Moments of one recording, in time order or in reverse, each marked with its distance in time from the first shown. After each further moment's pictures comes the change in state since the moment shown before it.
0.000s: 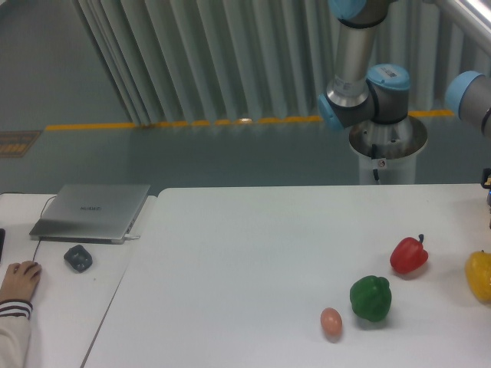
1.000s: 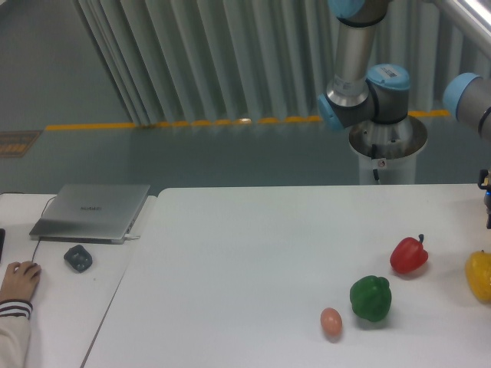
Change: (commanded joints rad) arm -0.002 0.024 -0.069 0.061 0.003 -0.056
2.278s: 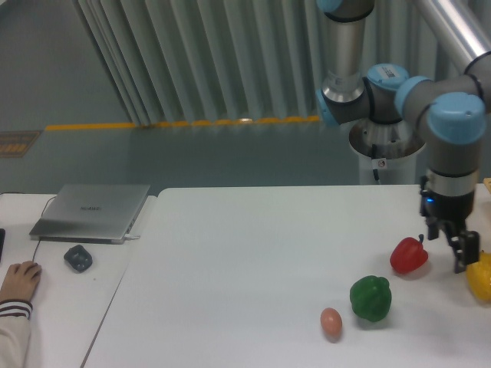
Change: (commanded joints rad) arm -0.257 0.032 0.009 0.057 0.033 -0.481
